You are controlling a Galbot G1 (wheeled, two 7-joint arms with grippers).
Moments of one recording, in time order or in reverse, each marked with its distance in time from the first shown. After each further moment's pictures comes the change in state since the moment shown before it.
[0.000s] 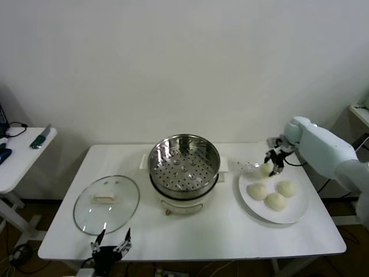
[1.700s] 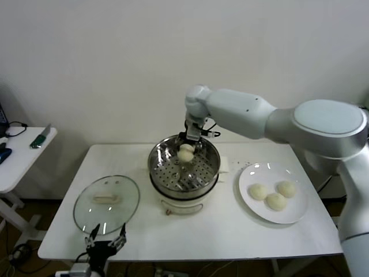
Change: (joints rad) left arm -0.013 0.023 -0.022 -0.035 -0.003 0.035 -0.013; right arm 0.264 0.477 -0.331 0.196 -0.165 0.497 0.199
